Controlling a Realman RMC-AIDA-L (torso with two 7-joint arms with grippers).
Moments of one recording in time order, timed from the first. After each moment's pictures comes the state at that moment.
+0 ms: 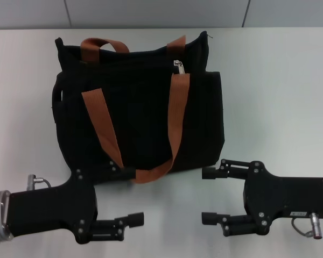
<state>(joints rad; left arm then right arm) -0.35 -2.05 0.86 0.40 1.81 1.85 -0.92 0.41 2.08 -0.95 -0.44 -1.80 -1.75 0.91</state>
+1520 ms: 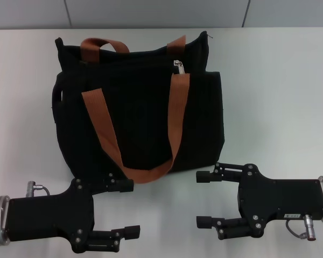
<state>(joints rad) -0.36 -2.03 0.85 0.40 1.89 1.83 -0.92 0.44 2.08 -0.95 -0.39 -1.82 -1.73 0.88</state>
